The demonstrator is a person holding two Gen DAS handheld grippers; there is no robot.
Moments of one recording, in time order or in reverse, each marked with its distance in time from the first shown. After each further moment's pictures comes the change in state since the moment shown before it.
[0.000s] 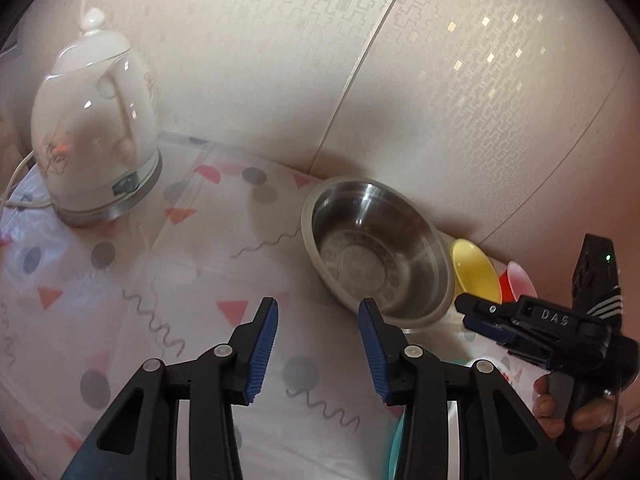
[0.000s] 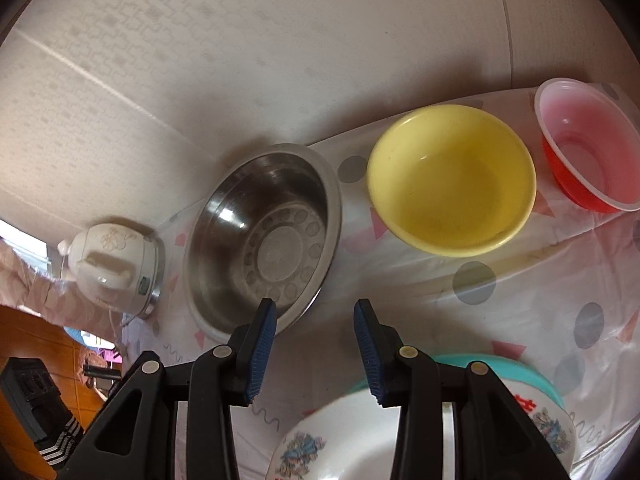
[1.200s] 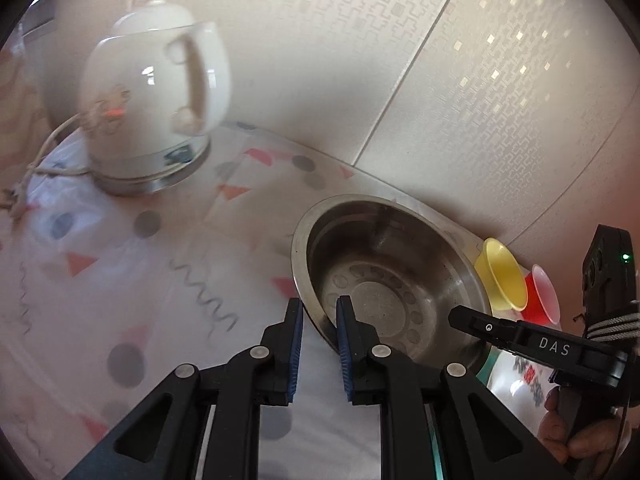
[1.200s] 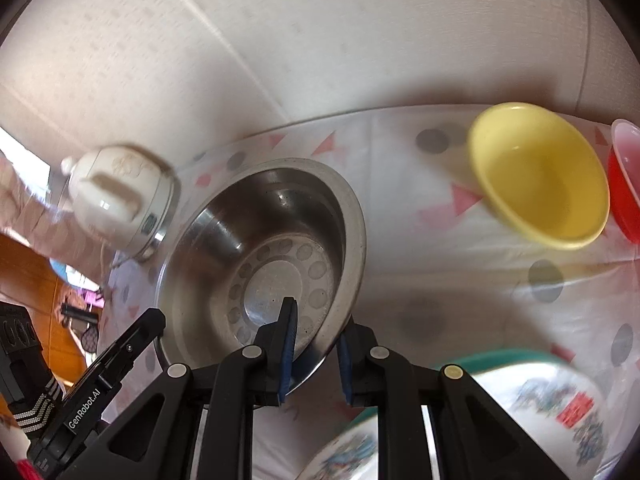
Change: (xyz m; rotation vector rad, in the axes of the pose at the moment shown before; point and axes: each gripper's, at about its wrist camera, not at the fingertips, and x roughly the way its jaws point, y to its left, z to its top) left arm -0.014 0.040 -0.031 -0.052 -0.020 0.065; right arm 0.021 0.054 -0.029 -0.253 0.090 0.003
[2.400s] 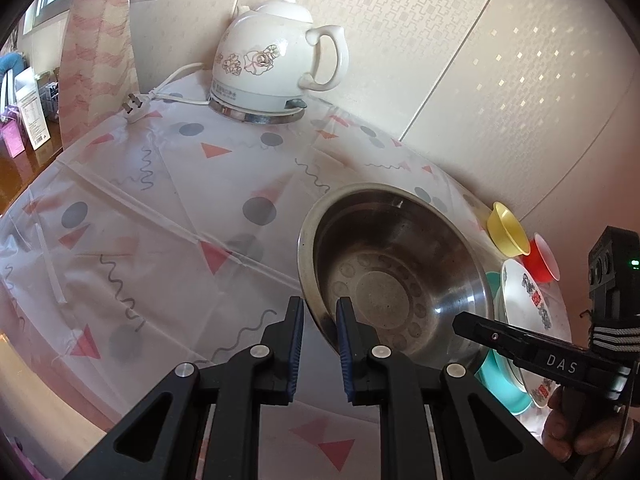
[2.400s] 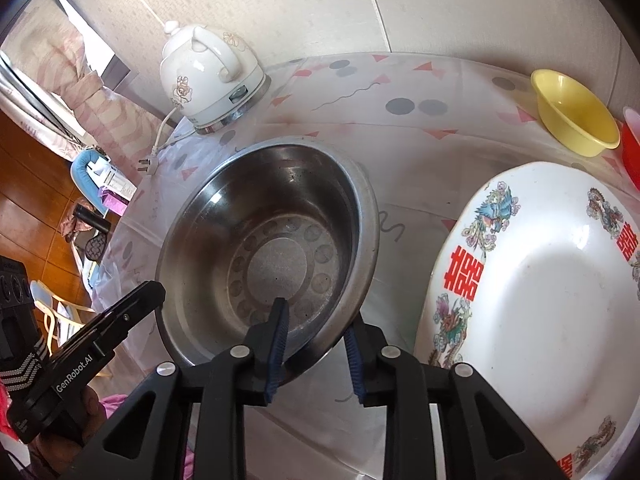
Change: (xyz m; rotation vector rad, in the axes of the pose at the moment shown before) left arm -0.092 0.060 -0.106 -0.095 -0.024 0.061; right arm -0.018 0.066 -0.121 -0.229 0.077 0.018
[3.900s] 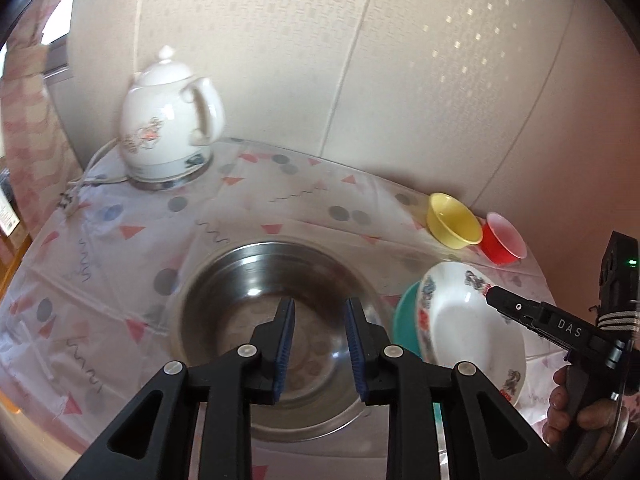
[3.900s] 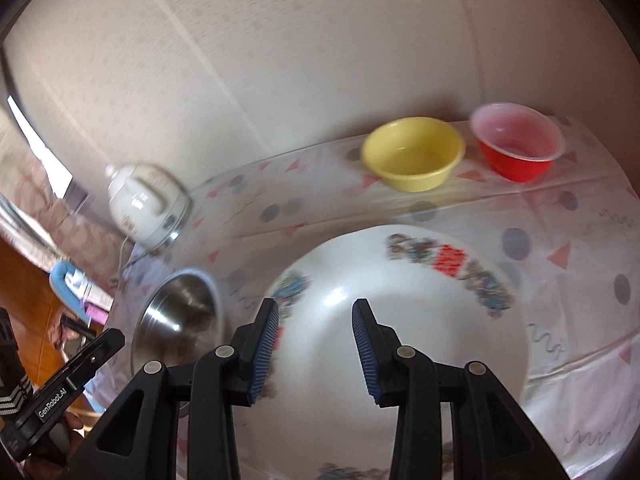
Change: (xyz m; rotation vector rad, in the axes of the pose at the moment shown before) left arm -0.011 -0.107 0.028 0.237 -0.020 -0.052; right arm -0.098 -0.112 -0.007 0.295 -0.310 -0.106
